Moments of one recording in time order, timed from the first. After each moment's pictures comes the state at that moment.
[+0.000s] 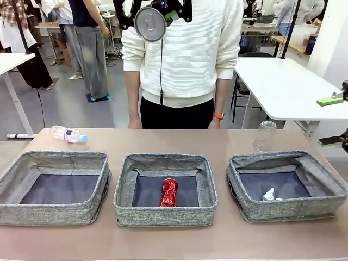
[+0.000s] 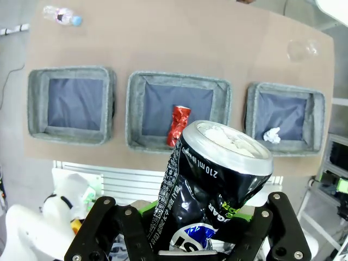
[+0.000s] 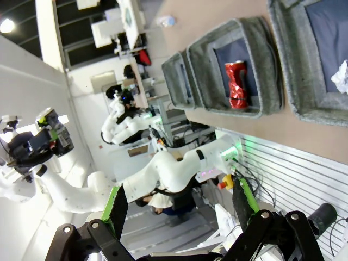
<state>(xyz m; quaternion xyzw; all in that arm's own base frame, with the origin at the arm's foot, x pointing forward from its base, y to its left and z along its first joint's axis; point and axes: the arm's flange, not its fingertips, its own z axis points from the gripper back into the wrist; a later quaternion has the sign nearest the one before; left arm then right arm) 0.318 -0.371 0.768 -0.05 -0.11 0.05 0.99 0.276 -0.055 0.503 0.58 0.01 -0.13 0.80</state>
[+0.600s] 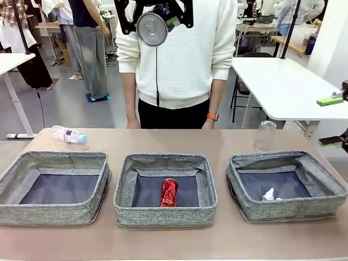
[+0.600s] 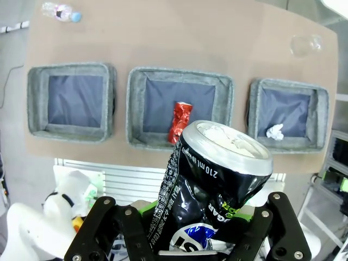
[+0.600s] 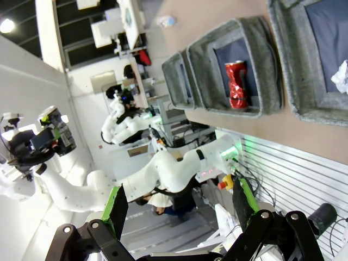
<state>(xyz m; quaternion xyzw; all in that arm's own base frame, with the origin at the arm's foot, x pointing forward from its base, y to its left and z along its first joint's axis) 0.321 -0.375 0.762 -0.04 -0.10 0.05 0.99 0.276 -0.055 0.503 0.58 0.01 -0.13 0.80</state>
